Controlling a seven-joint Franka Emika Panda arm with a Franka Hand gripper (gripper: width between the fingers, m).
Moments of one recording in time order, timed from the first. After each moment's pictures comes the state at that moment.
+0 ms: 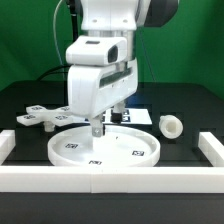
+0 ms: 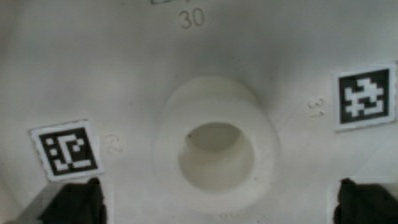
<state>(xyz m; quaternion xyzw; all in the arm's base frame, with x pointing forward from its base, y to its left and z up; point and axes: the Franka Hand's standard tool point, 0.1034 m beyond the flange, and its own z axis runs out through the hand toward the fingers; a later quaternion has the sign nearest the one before) 0.544 -0.038 0.039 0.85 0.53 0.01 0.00</state>
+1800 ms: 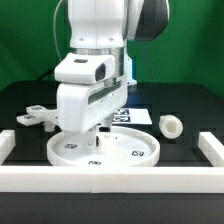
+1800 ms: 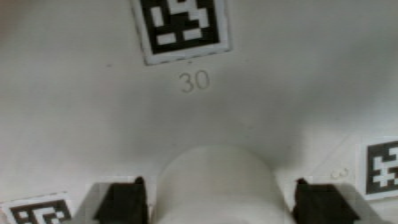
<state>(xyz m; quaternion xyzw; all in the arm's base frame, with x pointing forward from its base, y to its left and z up) 0.538 -0.052 0.018 0.85 0.53 0.01 0.00</state>
